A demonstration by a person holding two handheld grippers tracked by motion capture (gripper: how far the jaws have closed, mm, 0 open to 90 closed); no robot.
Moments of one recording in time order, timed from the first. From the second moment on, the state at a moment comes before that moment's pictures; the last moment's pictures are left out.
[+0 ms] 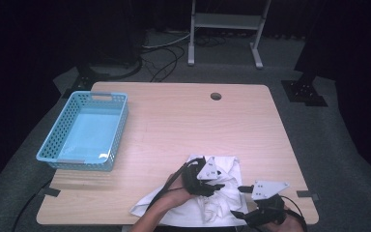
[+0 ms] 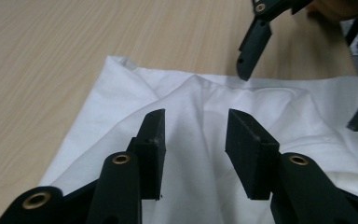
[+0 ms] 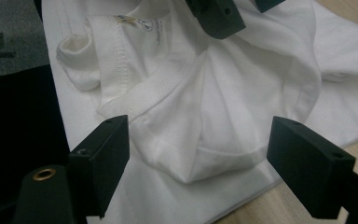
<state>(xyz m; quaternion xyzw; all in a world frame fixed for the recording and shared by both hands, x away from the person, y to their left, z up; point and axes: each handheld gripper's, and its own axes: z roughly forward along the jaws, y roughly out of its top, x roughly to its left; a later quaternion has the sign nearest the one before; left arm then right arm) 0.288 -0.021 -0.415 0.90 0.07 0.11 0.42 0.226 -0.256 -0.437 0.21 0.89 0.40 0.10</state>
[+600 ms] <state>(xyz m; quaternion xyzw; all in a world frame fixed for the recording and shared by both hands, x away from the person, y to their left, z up) 0.285 -0.006 -0.407 0.89 0.08 0.14 0.42 0.226 -0.257 -0.435 0.20 0.89 0.40 0.10</state>
